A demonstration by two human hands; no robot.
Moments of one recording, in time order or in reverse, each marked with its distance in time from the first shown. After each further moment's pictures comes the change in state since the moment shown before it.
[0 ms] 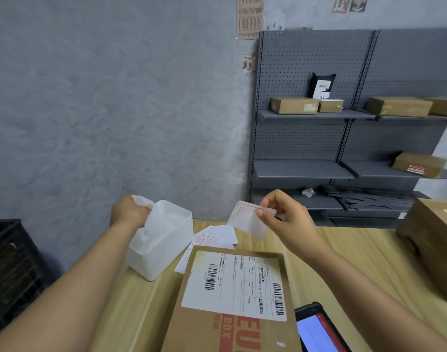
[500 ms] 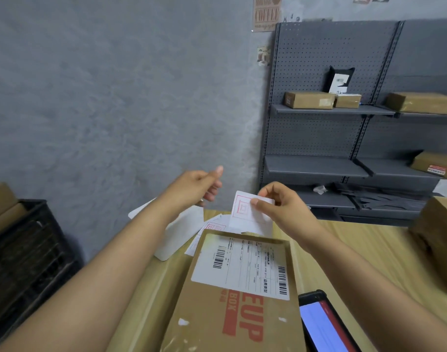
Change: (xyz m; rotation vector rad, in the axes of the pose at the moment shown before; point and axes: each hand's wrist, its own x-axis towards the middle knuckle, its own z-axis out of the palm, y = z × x) left_hand -0.103 0.069 -0.009 -0.219 -0.507 0.352; right_hand -0.004 -0.022 0.013 0.165 -0.140 0.206
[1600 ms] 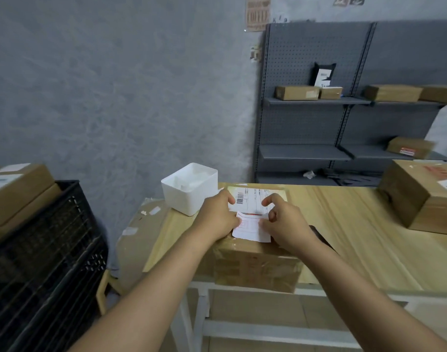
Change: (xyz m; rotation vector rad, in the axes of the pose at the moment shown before) left_hand -0.168 -0.034 0.028 0.391 -0.005 0.058; right_hand -0.154 -0.013 0.063 -0.510 0.107 0.043
